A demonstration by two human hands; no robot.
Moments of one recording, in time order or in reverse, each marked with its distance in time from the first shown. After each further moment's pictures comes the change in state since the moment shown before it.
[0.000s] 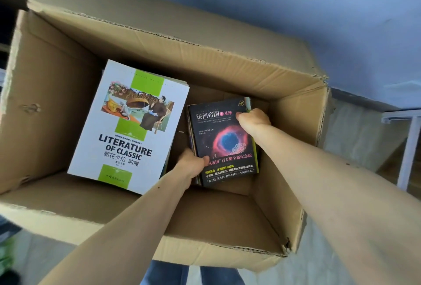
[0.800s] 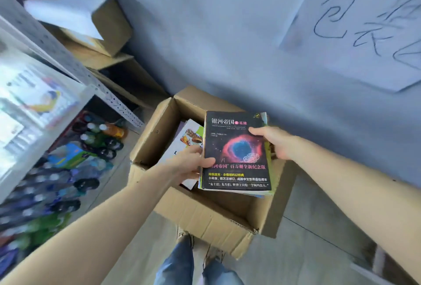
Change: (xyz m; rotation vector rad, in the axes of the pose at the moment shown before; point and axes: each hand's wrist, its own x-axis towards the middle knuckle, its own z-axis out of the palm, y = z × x) left_hand -0.302 0.041 -0.137 -0.319 -0.201 0.330; right_hand -0.249 -0.079 -0.194 0.228 -0.390 -0.234
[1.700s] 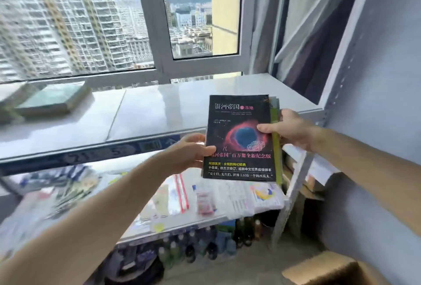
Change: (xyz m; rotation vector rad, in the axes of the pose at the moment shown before) left_hand -0.511 -0.074 -0.383 -0.367 0.637 0.785; right_hand -0.443 -0.309 0.442 -0.601 -0.440 -1.108
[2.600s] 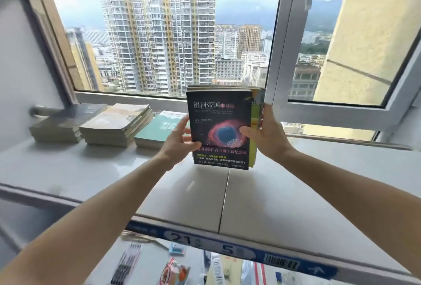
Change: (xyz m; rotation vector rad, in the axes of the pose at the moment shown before) left_hand -0.010 0.053 -0.398 0.297 0.841 0.309; right_hand 0.220 -0.252 0.342 -0.040 -0.111 -0.840
